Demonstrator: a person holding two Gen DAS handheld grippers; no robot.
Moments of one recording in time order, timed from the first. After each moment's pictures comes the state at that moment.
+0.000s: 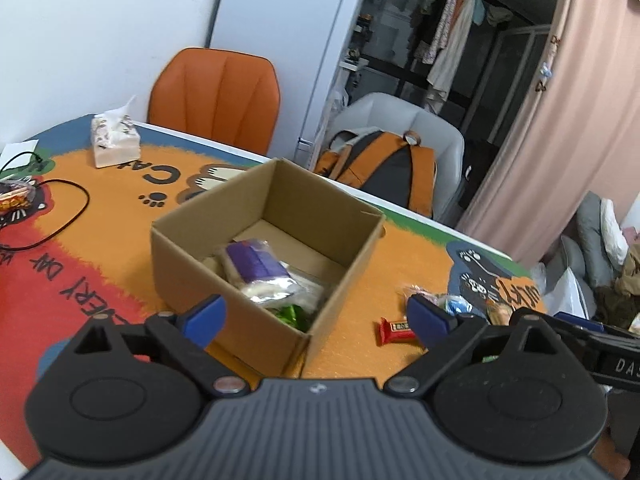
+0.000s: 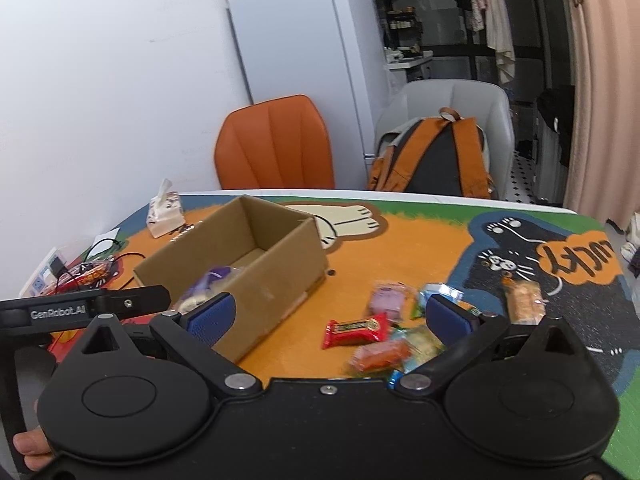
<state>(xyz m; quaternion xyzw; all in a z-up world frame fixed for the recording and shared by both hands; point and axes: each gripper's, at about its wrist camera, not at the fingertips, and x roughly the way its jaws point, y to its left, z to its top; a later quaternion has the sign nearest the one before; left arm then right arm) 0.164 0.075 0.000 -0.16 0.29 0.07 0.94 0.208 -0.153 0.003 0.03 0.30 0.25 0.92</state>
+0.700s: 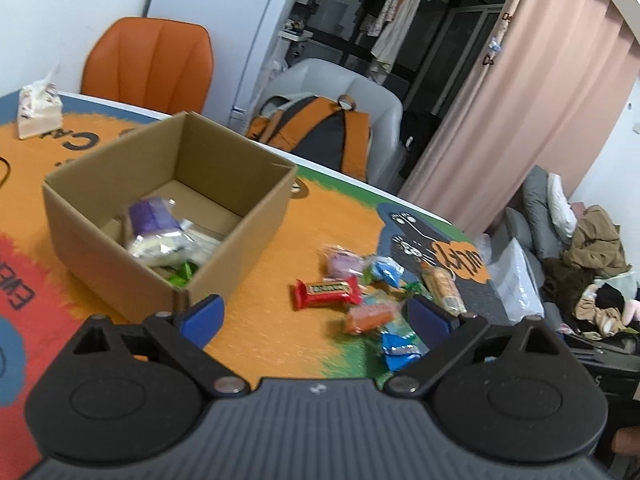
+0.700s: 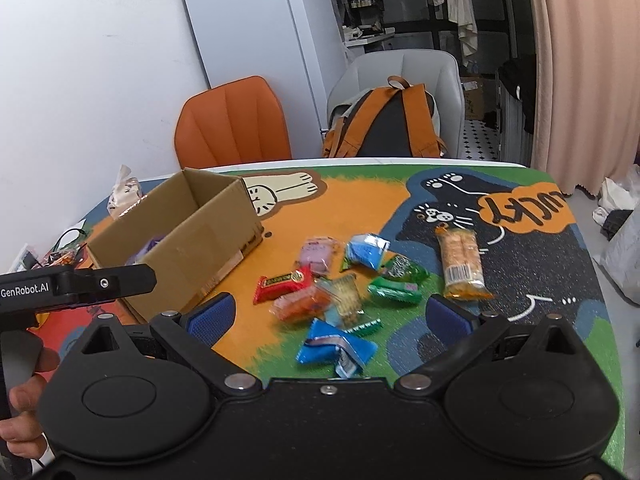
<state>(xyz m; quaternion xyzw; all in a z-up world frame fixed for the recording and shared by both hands) 0.180 0.031 -0.024 -0.18 0.32 -0.03 0.93 0.204 -0.212 -0.026 0.04 0.33 0.20 0.92</state>
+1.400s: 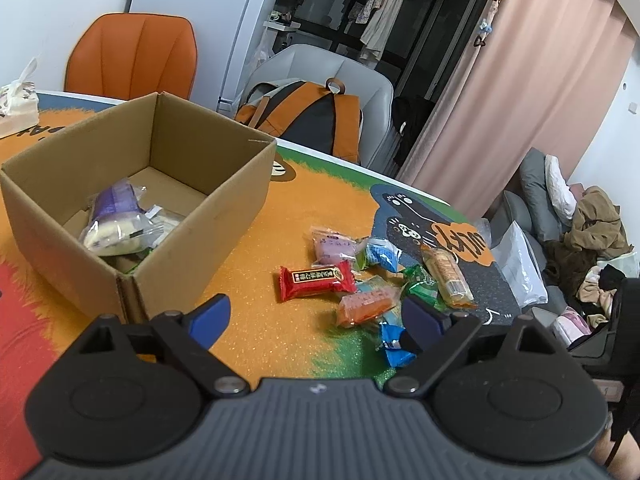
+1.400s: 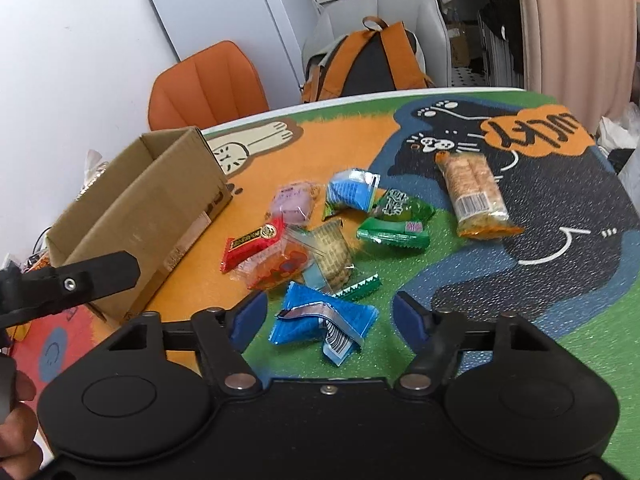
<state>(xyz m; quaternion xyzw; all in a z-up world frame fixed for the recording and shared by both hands) 0.203 0.012 -0.049 -0.16 0.32 -0.04 0.93 0.238 -0.201 -0.087 0.08 0.40 0.18 0.90</state>
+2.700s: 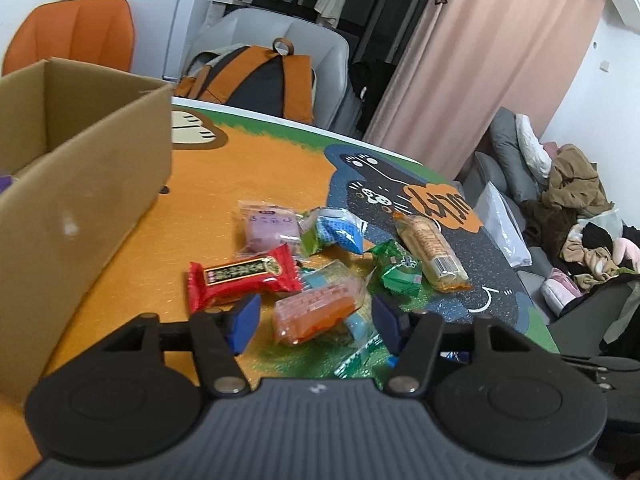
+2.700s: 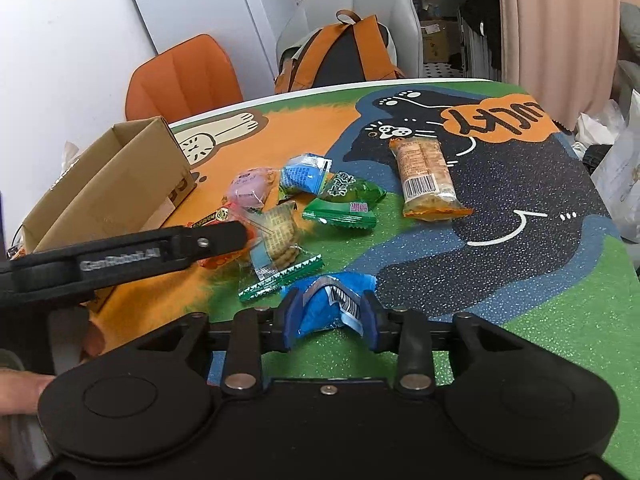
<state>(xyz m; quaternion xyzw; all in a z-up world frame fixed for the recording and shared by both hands) 0.270 -0.036 -0.097 -0.13 0.35 -0.11 0.92 0.233 -0.227 -0.092 0.06 0.41 0.15 0.90</state>
